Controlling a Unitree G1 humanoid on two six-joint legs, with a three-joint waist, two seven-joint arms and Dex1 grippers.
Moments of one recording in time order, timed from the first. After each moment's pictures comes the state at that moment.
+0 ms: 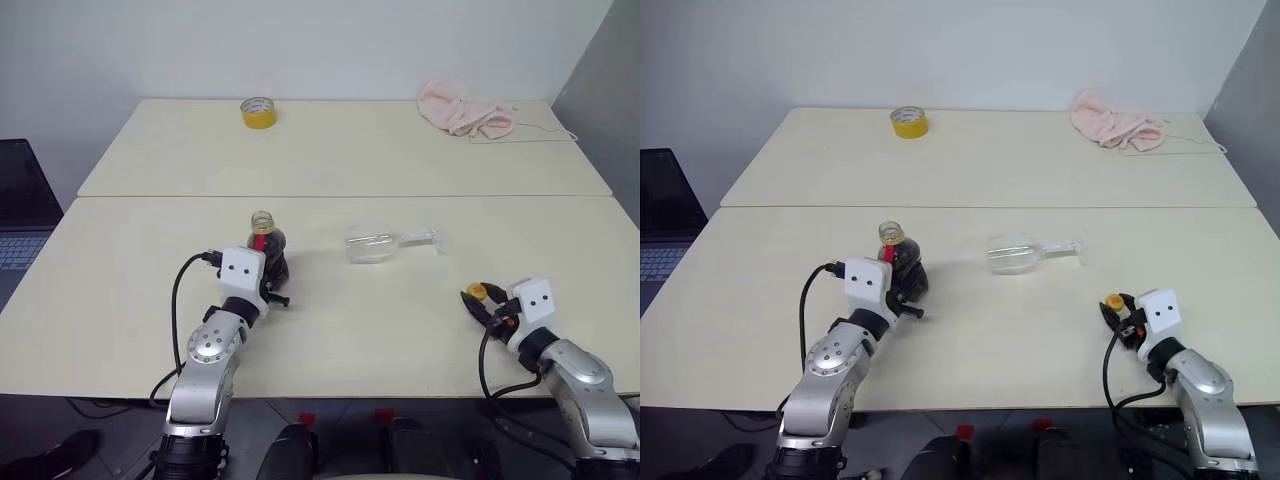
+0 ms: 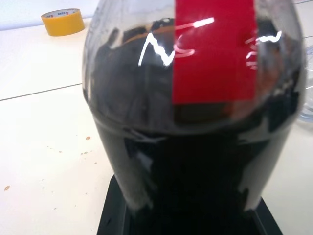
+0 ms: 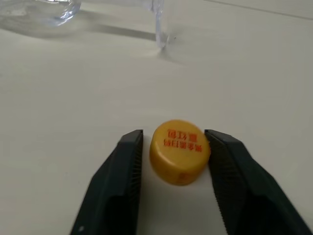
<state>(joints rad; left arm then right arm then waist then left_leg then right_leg) -0.07 0.21 0.01 -0.27 -0.07 0.32 -0.23 0.11 -0.45 -0.20 -0.17 0.24 0.24 0.55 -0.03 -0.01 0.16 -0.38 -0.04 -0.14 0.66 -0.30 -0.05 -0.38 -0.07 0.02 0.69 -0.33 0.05</state>
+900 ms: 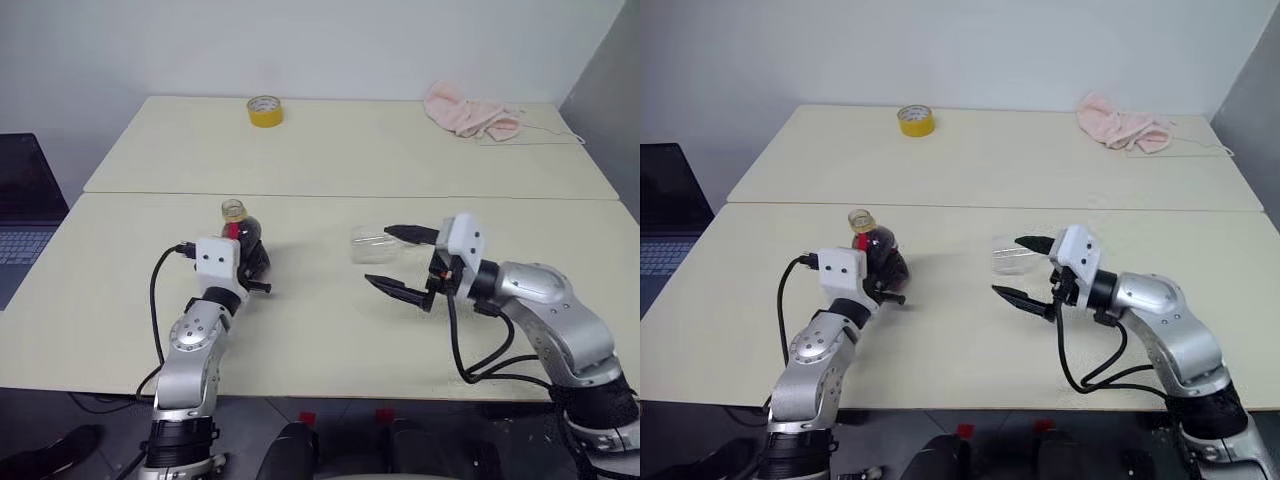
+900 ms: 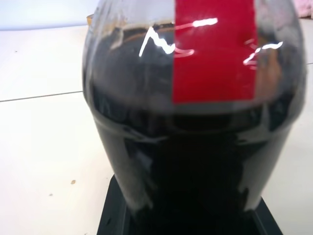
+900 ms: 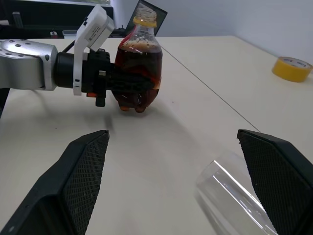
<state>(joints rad) -0.14 0.22 0.12 -0.16 -0.14 0.27 -0.24 -0.35 -0.56 0.12 -0.38 0.41 0.42 0.81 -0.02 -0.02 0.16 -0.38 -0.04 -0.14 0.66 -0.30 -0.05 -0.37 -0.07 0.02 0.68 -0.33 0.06</state>
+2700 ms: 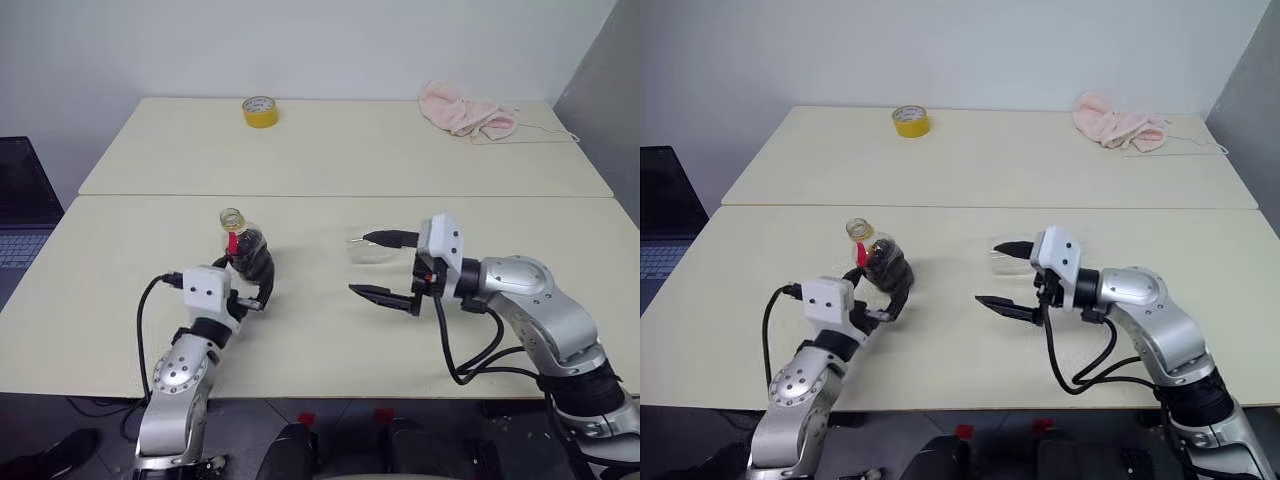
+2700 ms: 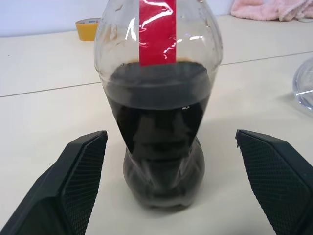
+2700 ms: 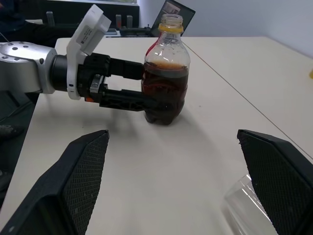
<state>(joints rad) 0.11 0.26 0.12 -0.33 -0.18 0.18 -0.28 -0.40 -0.57 0.17 -0.38 0.42 0.45 0.88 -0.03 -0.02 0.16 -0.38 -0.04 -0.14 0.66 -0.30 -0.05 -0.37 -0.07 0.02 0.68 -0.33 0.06</state>
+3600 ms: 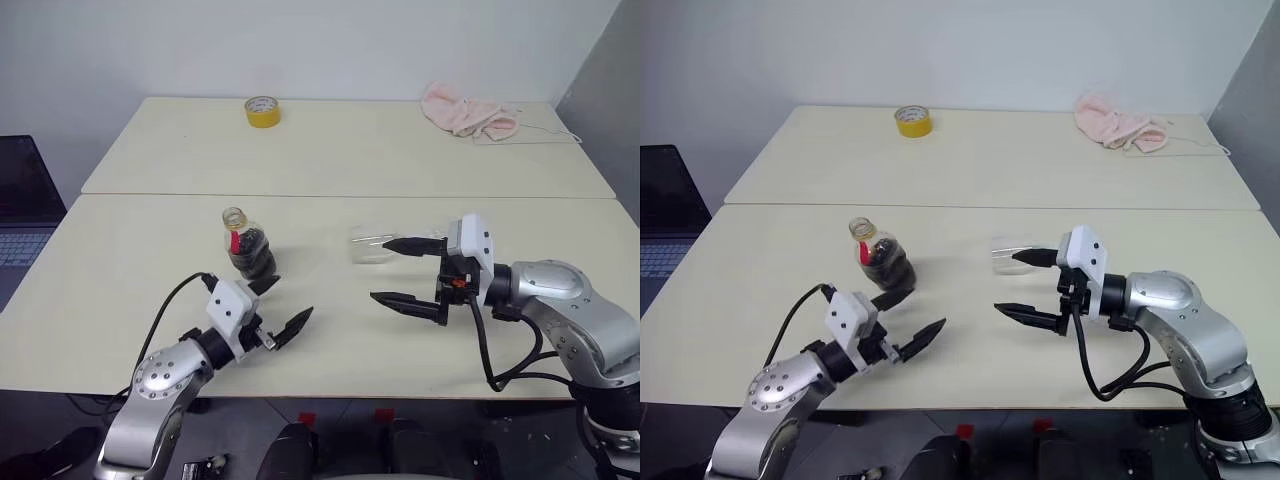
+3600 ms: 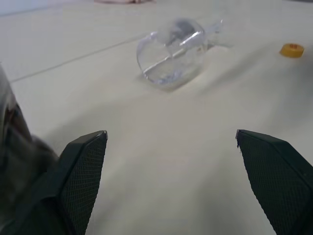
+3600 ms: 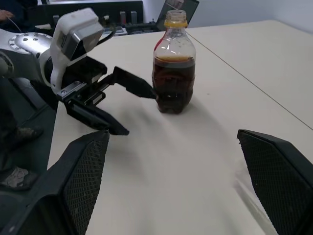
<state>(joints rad) 0.07 0.47 0.02 -0.41 -0.32 0.26 -0.64 -0.33 -0.67 0.06 -0.48 0.55 0.58 0.88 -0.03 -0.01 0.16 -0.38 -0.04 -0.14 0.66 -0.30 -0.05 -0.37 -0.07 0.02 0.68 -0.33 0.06</state>
